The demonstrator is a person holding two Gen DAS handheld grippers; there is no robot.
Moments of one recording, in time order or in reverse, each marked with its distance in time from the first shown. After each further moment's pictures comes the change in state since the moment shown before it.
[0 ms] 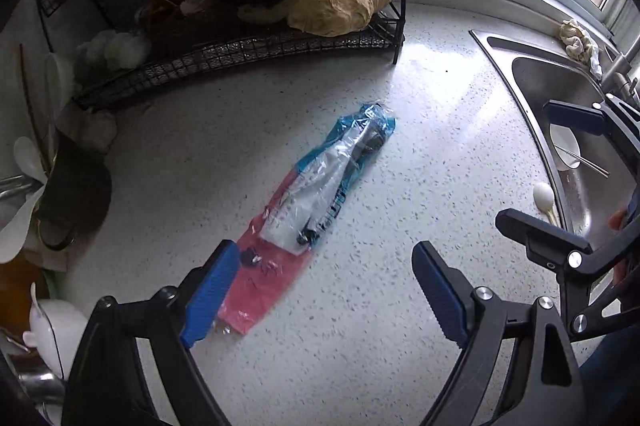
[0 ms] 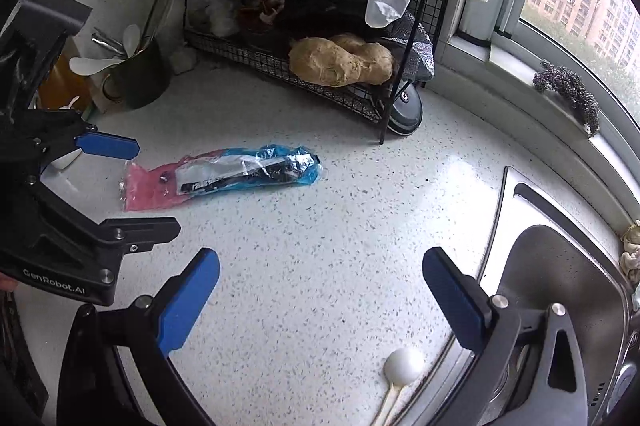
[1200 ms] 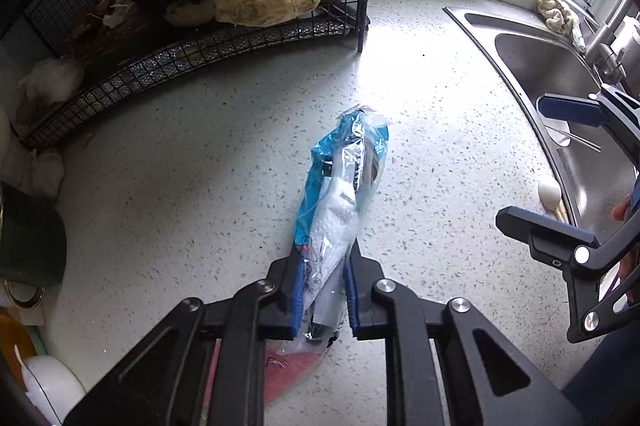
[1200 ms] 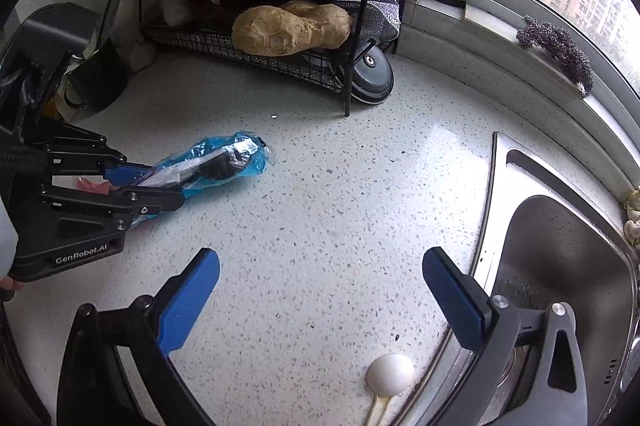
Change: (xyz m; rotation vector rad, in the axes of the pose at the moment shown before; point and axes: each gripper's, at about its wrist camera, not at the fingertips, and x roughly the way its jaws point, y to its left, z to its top) left arm 0.040 -0.030 0.025 0.111 0.009 -0.065; right arm 0.023 -0.028 -0.023 0.071 0.022 -0.057
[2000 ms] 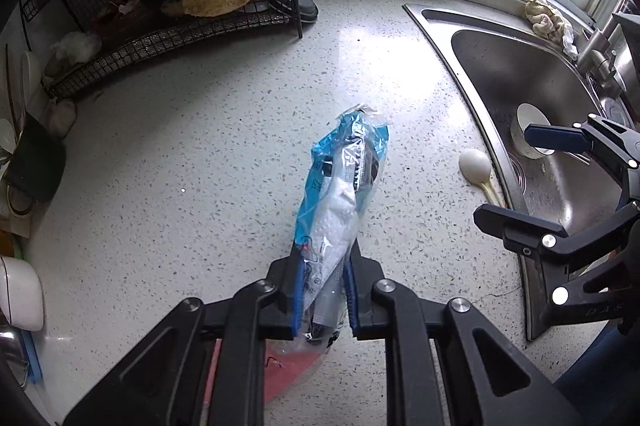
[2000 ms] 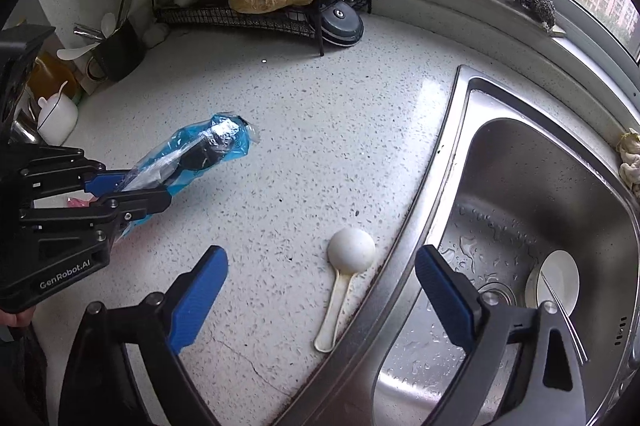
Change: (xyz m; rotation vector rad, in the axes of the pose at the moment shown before) left arm -0.006 -0.104 -0.027 -0.081 -0.038 0.042; right arm -0.041 -0.022 -0.072 0.031 0.060 0.046
